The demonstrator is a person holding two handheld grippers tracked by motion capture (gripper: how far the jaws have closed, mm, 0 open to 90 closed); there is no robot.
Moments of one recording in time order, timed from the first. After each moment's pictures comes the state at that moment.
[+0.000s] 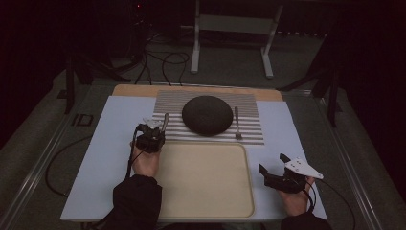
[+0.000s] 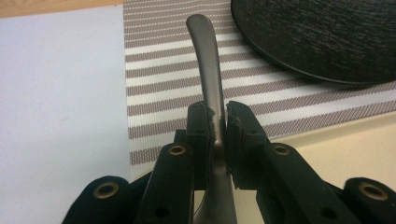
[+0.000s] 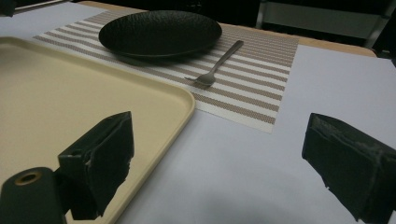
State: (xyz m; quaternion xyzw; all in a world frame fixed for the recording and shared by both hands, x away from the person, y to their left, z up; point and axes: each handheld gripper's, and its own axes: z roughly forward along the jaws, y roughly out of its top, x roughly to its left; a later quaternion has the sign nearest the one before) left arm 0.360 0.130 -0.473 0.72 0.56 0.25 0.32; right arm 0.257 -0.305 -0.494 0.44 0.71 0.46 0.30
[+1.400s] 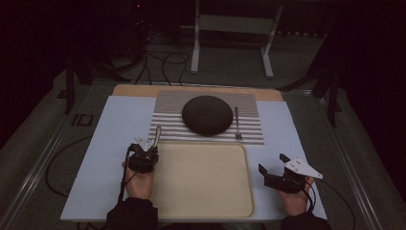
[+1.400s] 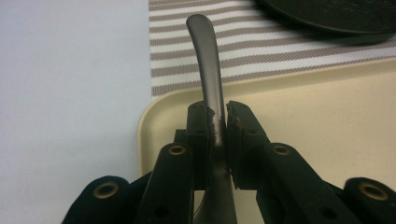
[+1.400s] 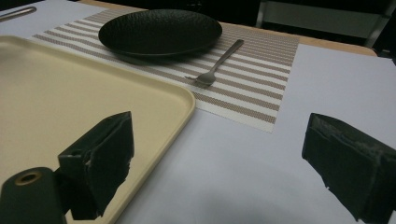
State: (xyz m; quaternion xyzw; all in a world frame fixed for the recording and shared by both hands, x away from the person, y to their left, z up) left arm 0.303 0.141 -0.488 0.70 0.58 0.28 0.31; right arm 0.257 -0.304 -0.495 0.44 0.71 0.46 0.30
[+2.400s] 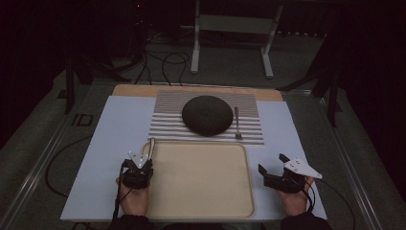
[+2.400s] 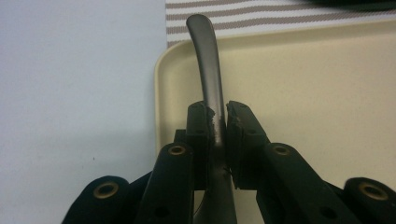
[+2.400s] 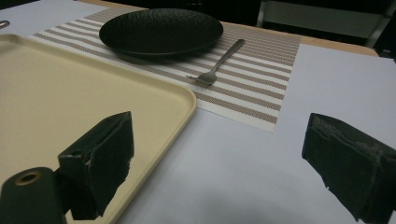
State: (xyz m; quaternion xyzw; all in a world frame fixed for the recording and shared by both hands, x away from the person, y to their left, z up) left arm 0.262 0.151 -0.503 0.69 0.59 0.29 0.30; right arm 0.257 -0.303 -0.495 0.44 0.71 0.45 0.30
